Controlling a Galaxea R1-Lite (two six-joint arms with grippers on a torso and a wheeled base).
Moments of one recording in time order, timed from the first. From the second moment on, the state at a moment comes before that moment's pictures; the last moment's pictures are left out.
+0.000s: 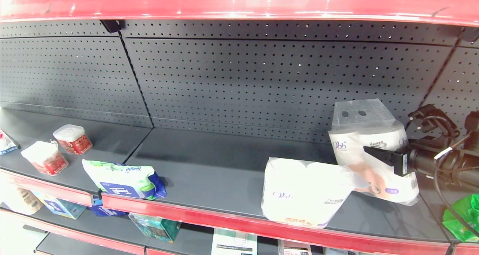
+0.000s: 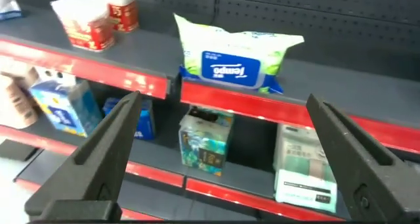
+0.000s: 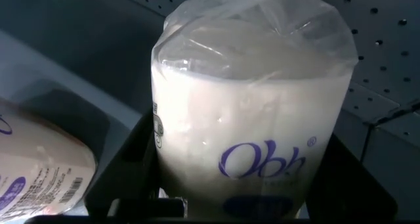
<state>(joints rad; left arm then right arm) -0.02 0.09 0.00 -0.03 0.11 -0.07 -0.06 1.57 -0.52 -0.66 0.33 -0.28</state>
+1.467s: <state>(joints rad) 0.00 0.00 0.00 0.00 -0.05 0.00 -0.14 1.70 -0.55 -0.82 0.61 -0.30</state>
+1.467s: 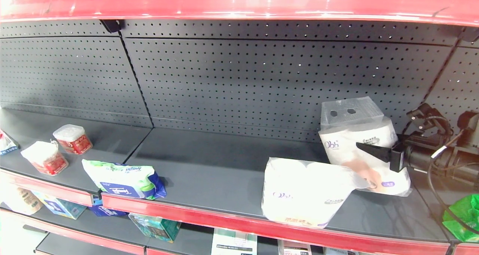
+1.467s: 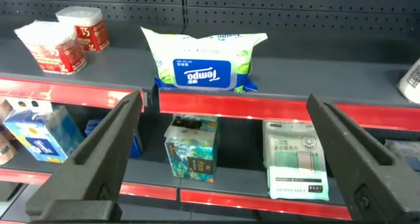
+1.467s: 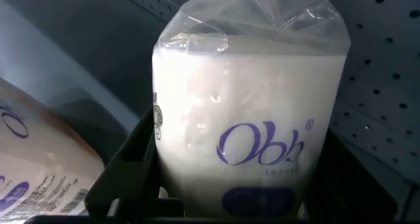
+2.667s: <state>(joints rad) 0.00 0.00 0.00 0.00 -0.05 0.00 -0.19 1.97 -0.63 -0.94 1.10 -0.52</state>
